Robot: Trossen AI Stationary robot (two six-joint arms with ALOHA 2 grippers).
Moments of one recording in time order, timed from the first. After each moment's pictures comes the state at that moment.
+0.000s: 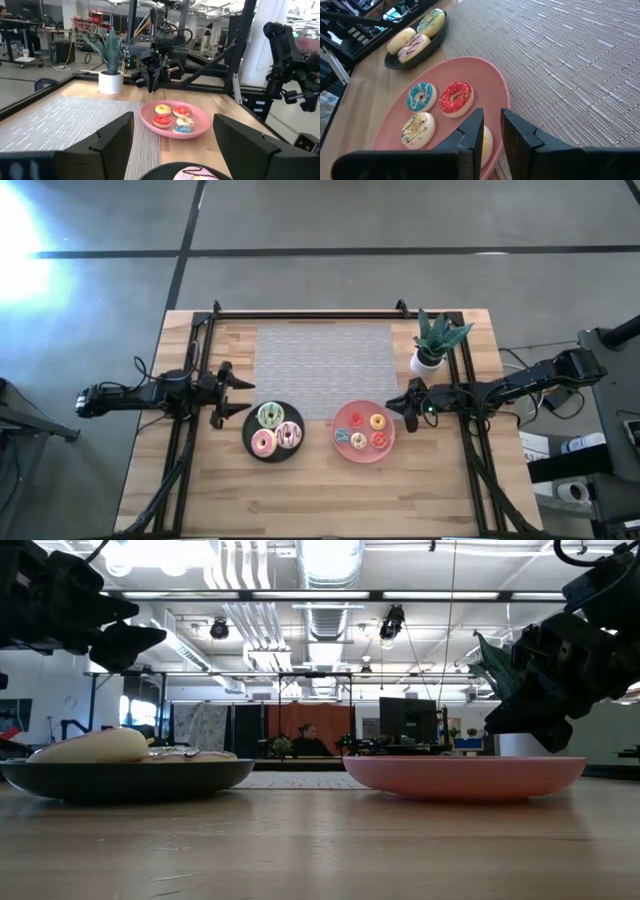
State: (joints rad) left arm 0.03 0.06 0.01 0.03 0.06 -0.12; right arm 0.11 0.92 0.03 0.45 0.21 0.70
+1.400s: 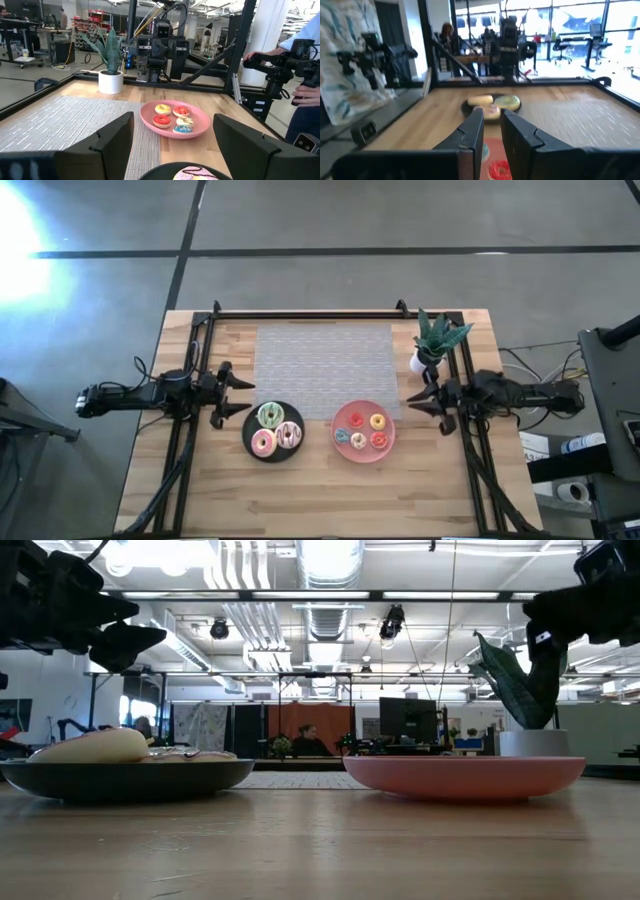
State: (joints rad) left arm 0.03 0.05 0.01 0.03 0.06 -0.12; right arm 0.03 0.00 0.02 0.02 -0.13 0.11
